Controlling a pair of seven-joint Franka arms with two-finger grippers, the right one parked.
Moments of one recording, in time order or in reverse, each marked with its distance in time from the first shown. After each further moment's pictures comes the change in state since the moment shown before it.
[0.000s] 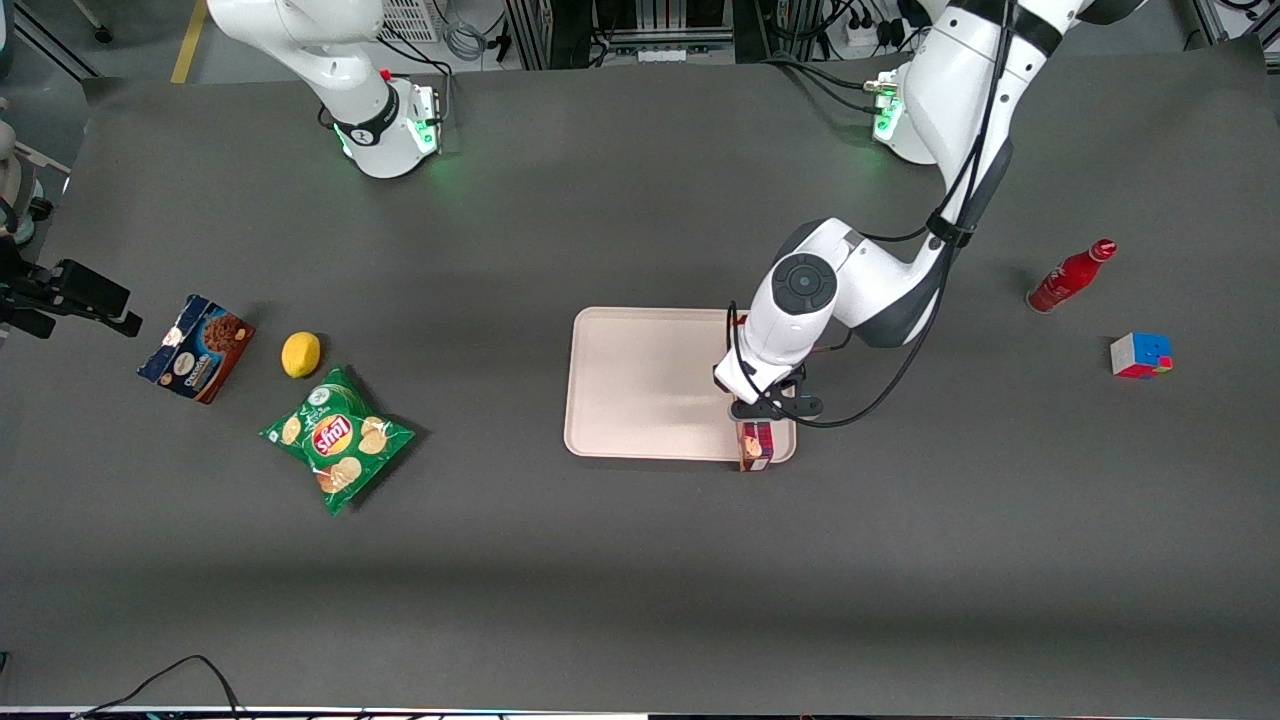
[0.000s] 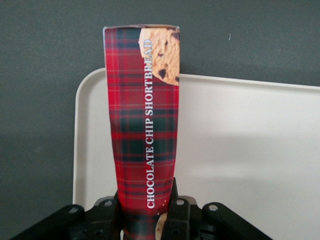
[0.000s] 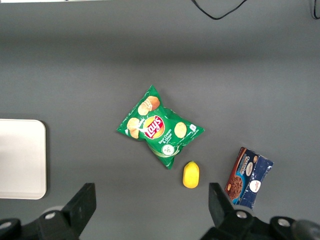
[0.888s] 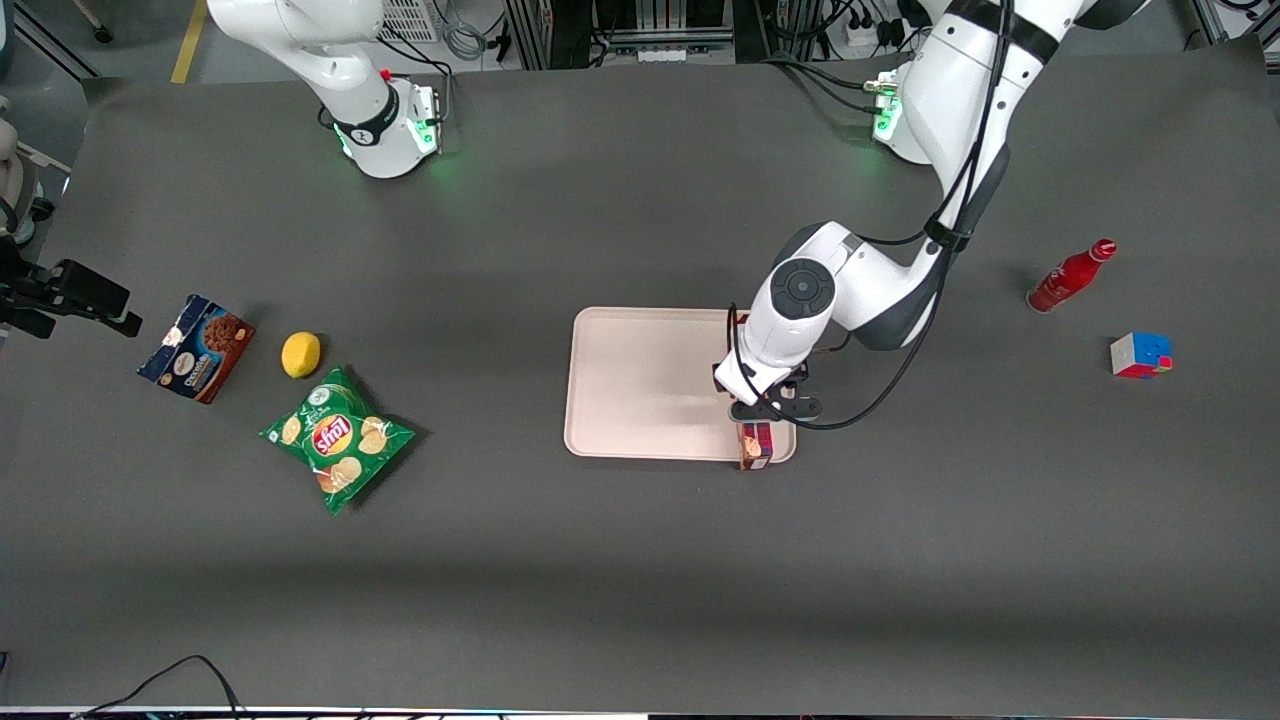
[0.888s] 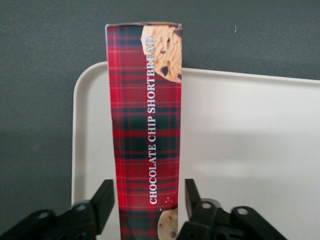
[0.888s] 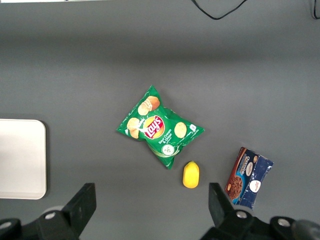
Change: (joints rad) arm 0.000 0.013 0.000 0.000 0.001 -0.001 0.002
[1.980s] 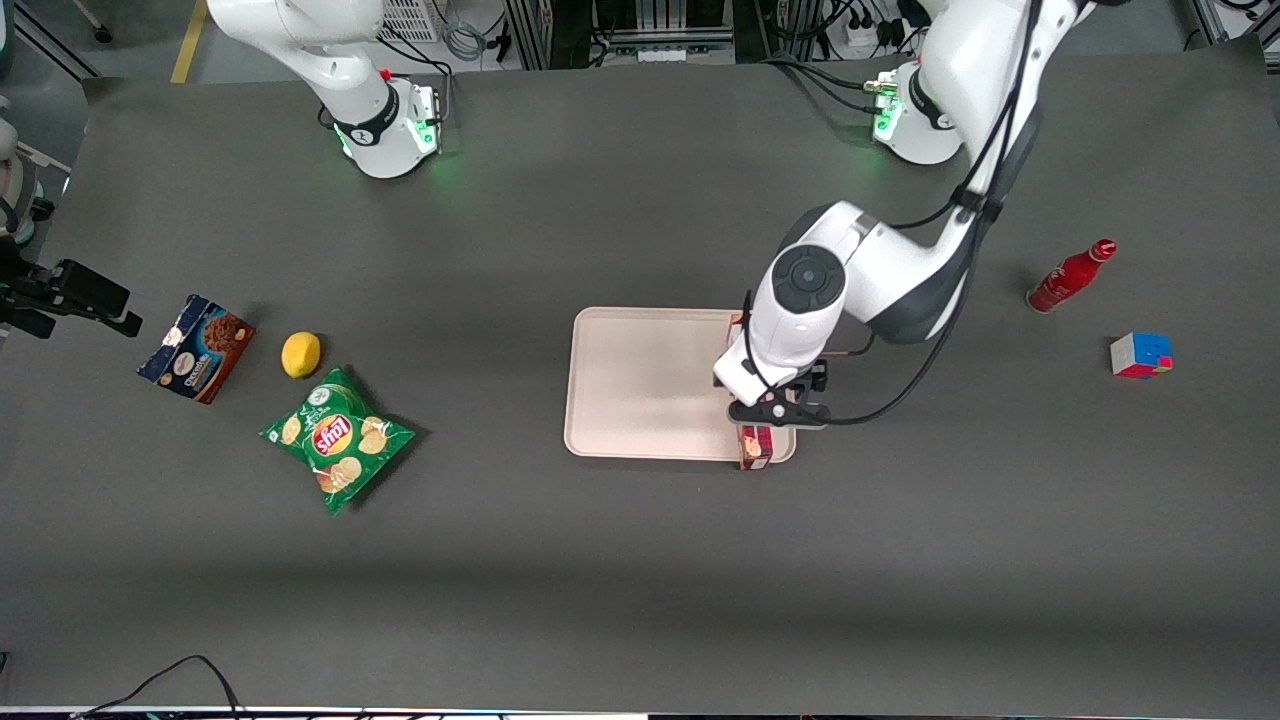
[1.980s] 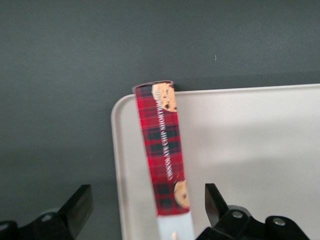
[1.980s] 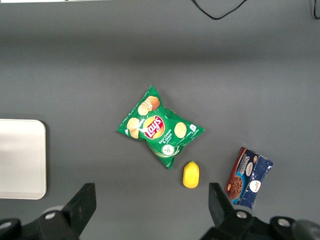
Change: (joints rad) arm 0.004 -0.083 -0.001 0.144 0.002 -0.267 0.158
